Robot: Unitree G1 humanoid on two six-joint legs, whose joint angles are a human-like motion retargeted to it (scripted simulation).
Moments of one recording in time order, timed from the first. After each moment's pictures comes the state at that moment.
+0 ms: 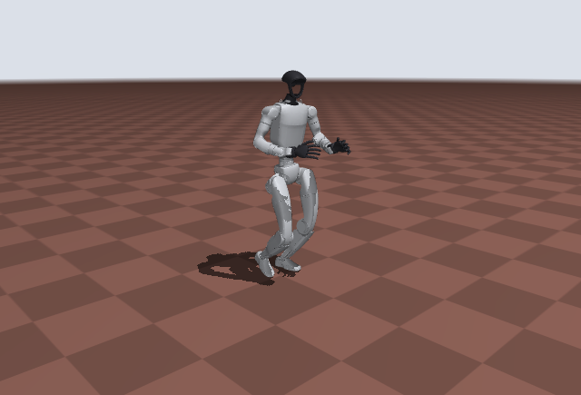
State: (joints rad) left arm -0.18 0.43 -0.35 0.12 0.16 -0.30 0.45; right arm -0.08 -0.42 0.50 0.00 -0.06 -0.35 -0.17; waist -0.05 -0.13 0.08; left_leg -0.27 -0.17 0.18 0.82 -0.67 0.20; right_leg -0.48 -0.23 -0.05 1.33 -0.52 0.03
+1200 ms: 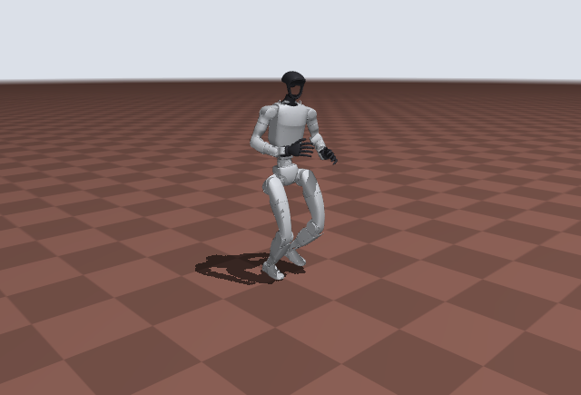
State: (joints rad) left arm 0.04 0.50 -0.42 0.06 0.28 -0.37 0.41; right arm -0.03 -0.37 0.43 -0.05 -0.02 -0.39 -0.18; waist 0.01 -0.16 0.13; left_leg -0.34 0.05 0.25 1.21 -0.58 0.19; right_leg -0.38 -0.04 0.02 1.06 -0.68 -0.01
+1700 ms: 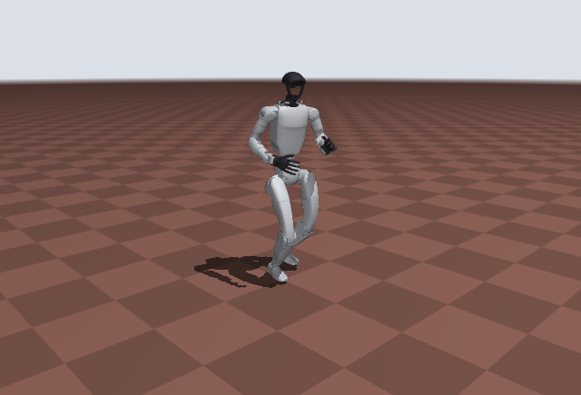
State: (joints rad) left arm -0.13 0.48 -0.44 -0.02 0.27 -0.41 0.47; right arm 0.21 -0.34 0.34 0.06 0.01 -0.38 -0.18; waist -0.08 -0.14 0.11; left_leg -0.08 -0.05 0.23 0.85 -0.67 0.11; right_leg -0.50 -0.12 -0.04 1.12 -0.65 0.03
